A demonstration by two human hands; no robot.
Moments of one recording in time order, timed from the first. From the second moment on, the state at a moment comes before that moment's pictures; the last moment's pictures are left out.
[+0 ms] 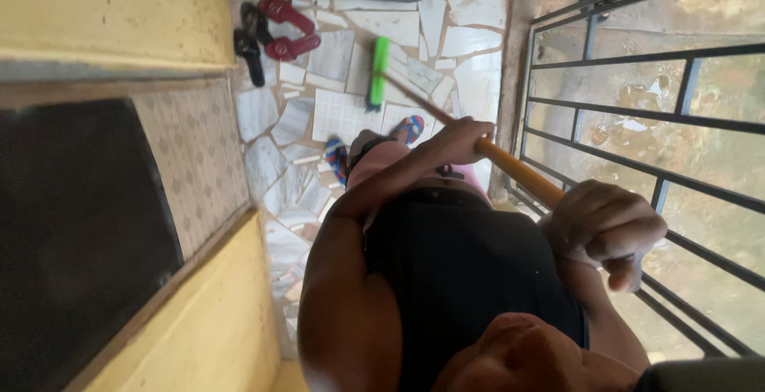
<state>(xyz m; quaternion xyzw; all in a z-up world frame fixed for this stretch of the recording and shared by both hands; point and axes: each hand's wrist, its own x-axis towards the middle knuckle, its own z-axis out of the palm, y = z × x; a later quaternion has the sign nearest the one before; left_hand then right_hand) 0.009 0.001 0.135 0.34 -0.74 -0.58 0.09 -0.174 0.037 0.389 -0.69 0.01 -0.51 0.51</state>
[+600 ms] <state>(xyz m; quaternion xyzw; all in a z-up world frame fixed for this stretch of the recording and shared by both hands) 0.071 0.011 0.031 0.43 -0.65 -0.52 0.35 -0.109 0.021 0.316 -0.65 0.20 -0.39 0.62</state>
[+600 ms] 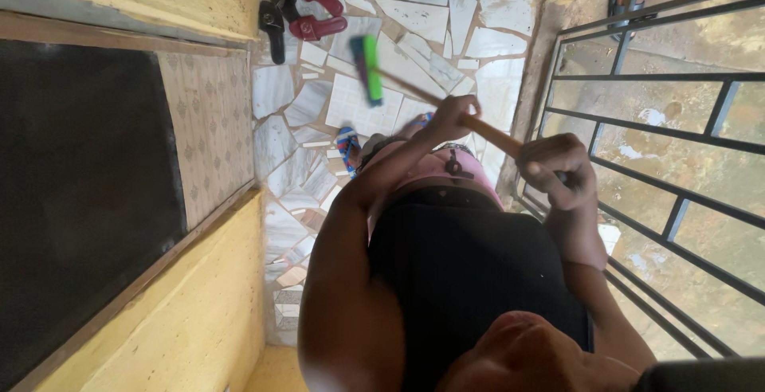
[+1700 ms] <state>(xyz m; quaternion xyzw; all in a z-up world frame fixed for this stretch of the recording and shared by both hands) 0.158 -0.101 0.000 0.43 -0.75 -0.50 0.03 -0.055 0.021 0.208 -0.32 0.28 -0.82 0.38</state>
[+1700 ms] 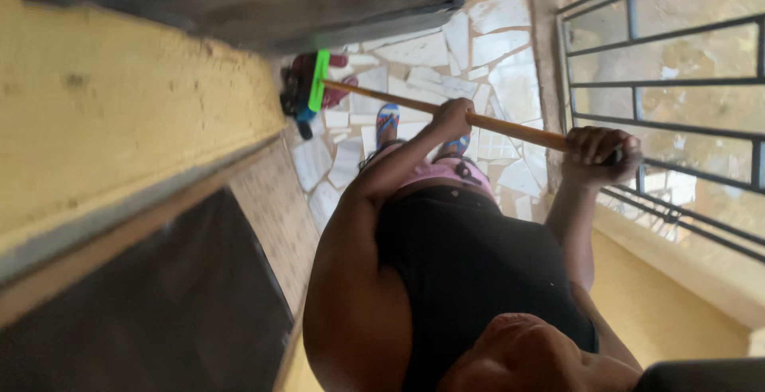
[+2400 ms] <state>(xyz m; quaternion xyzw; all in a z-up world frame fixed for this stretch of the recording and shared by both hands) 0.170 -0.085 0.083 0.20 -0.75 -0.62 0.07 0.017 0.008 0.351 -0.47 0.27 -0.79 0.27</state>
